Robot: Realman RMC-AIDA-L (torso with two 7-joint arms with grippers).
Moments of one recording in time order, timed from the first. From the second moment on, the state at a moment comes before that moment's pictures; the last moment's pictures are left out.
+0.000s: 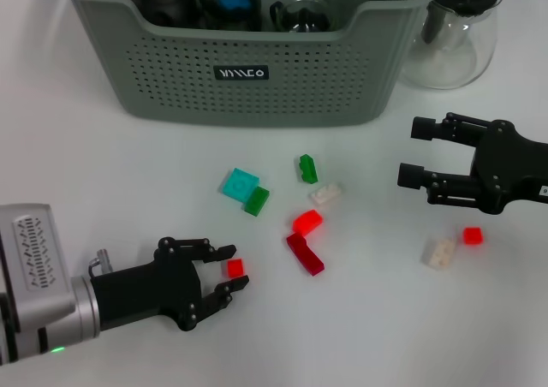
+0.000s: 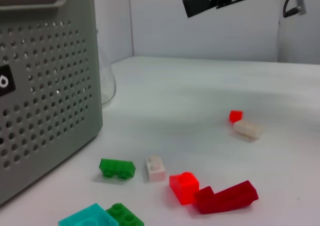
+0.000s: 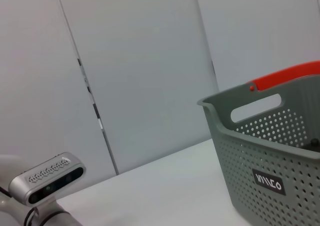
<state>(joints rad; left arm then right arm) -0.30 -2.17 0.63 0.36 2.06 1.40 -0.60 0.43 2.06 -0.70 -0.61 -1.88 -1.73 1.28</state>
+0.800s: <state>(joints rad) -0.37 -2.15 0.45 0.56 1.97 1.93 -1.03 0.43 2.06 -0.69 -0.61 -1.88 -1.73 1.28</state>
